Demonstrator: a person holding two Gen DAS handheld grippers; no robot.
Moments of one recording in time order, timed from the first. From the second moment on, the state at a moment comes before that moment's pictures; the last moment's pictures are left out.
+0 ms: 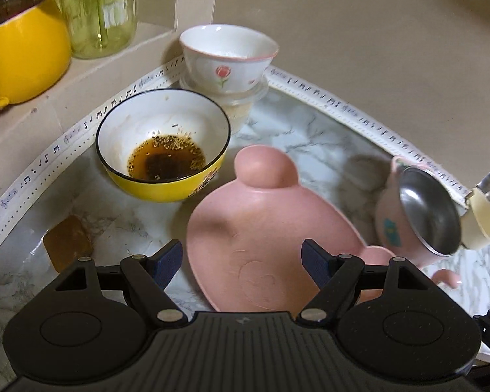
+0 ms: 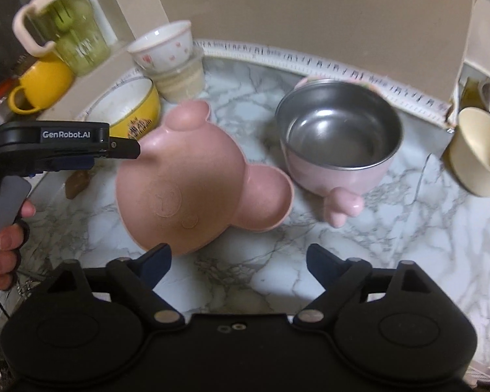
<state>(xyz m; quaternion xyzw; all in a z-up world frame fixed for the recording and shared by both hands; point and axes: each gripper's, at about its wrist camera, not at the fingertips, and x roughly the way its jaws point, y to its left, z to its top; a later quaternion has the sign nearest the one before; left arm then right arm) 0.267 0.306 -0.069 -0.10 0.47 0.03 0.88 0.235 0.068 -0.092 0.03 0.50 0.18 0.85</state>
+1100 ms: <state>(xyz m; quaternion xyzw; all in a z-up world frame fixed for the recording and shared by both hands) 0.282 0.308 -0.102 -0.06 0.48 0.02 0.87 0.267 0.066 -0.130 0.10 0.55 0.19 0.81</state>
